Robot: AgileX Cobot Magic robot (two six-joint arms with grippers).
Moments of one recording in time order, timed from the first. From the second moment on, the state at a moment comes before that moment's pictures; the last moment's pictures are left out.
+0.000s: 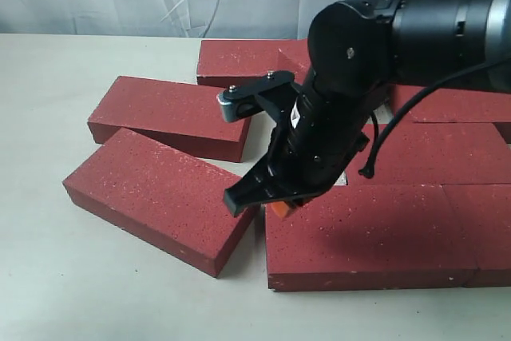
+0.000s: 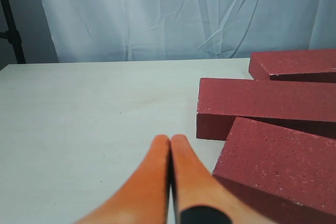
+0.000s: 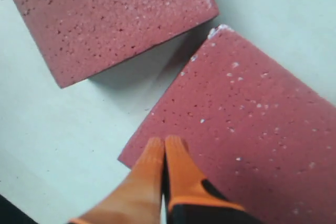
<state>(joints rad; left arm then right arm) -0.05 0.01 0.00 0.00 0.23 -0.02 0.76 1.69 -1.16 0.15 0.93 0.04</state>
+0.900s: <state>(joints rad) -0.05 0.01 0.00 0.00 0.23 -0.02 0.53 1.66 -1.16 0.34 0.71 -0.13</state>
